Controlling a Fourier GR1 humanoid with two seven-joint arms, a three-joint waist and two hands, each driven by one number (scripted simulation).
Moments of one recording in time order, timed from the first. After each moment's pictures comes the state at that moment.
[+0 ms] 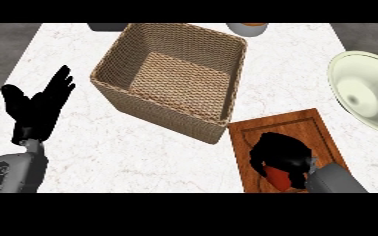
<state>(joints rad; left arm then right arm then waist) -0.20 0.32 0.13 -1.37 0.11 -0.03 0.20 -0.22 -0.46 0.52 -1.25 0.98 0.16 -0.71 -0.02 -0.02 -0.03</state>
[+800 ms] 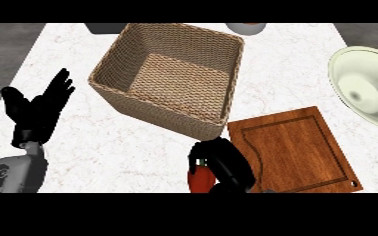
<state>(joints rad) -0.18 0.31 0.14 -1.36 0.11 -0.02 0.21 -0.07 -0.03 0.57 -1.45 0.81 -0.05 -0.12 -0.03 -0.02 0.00</state>
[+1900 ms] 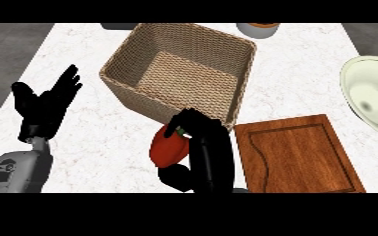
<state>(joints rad) -0.21 0.31 0.10 -1.36 0.10 -0.04 0.22 -0.35 0.00 0.80 -1.69 0.98 -0.58 0.75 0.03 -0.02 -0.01</state>
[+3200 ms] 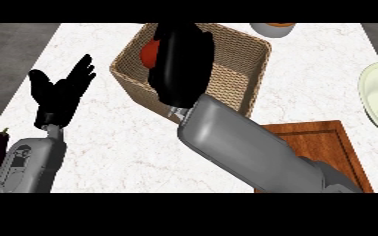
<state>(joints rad) -0.30 0.27 0.07 -1.33 0.08 -0.04 0.23 -1.06 -0.01 0.64 -1.24 1.14 -0.43 1.22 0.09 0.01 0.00</state>
